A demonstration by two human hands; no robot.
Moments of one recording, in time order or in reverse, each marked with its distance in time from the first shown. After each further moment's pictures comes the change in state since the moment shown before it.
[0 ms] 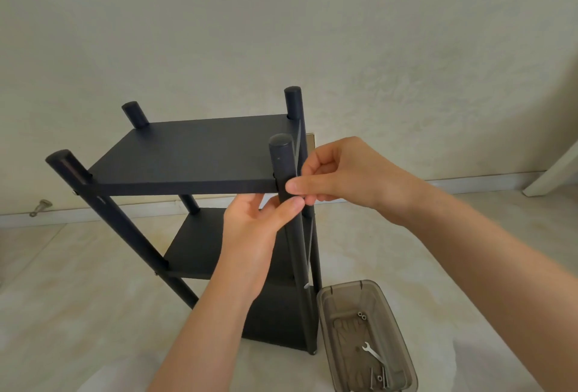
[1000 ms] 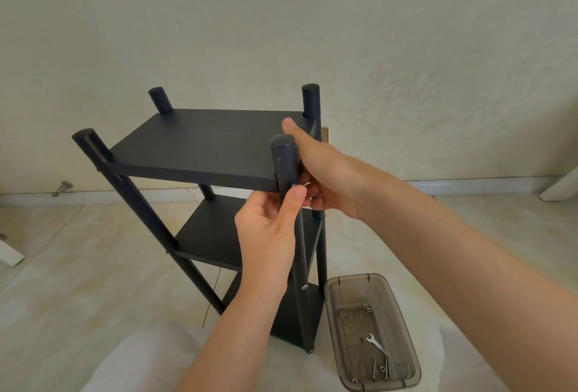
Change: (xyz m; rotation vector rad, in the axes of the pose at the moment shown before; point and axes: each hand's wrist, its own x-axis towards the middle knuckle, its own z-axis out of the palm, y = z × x) left_hand -0.024 -0.011 0.006 0.124 0.327 0.244; right_hand 0.016 -0.032 0.052 0.211 0.028 0.431
